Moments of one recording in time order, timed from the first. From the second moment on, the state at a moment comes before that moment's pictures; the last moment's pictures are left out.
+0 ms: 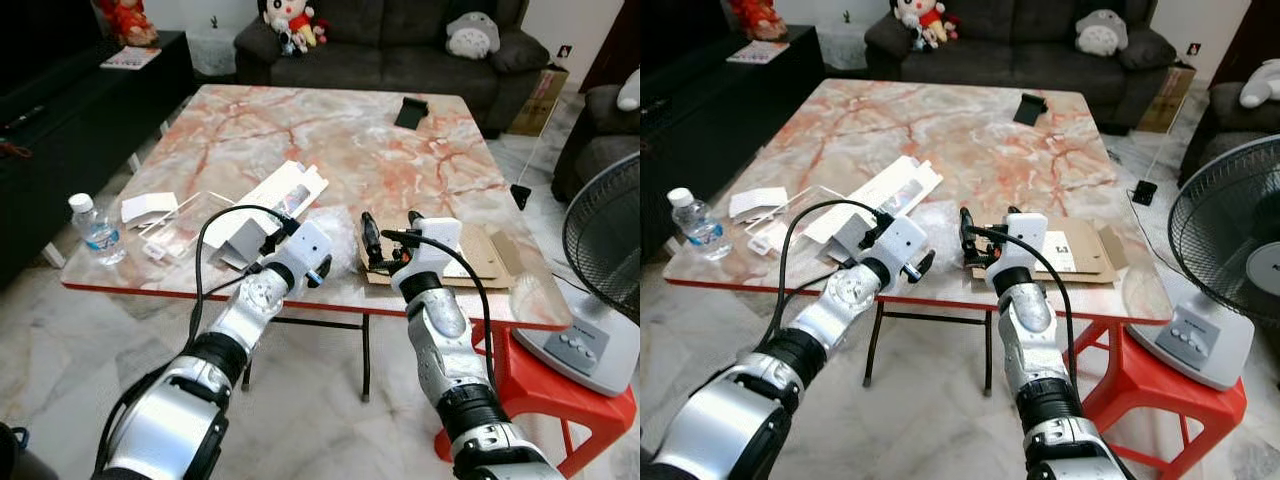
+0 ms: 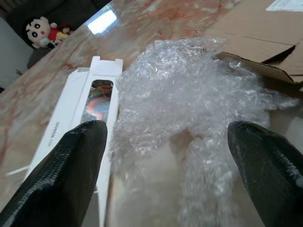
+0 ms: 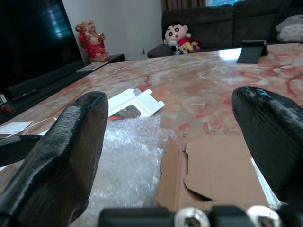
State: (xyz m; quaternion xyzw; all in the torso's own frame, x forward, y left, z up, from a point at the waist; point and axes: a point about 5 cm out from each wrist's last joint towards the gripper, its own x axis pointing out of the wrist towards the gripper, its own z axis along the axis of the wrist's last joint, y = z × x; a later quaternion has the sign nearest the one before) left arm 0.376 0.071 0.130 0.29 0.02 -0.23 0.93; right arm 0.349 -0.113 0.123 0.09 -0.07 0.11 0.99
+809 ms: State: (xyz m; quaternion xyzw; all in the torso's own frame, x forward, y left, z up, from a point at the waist) left arm 0.392 0.081 0.154 0.21 0.00 -0.13 0.97; right arm 0.346 -0.115 0.121 0.09 -0.06 0.11 0.99
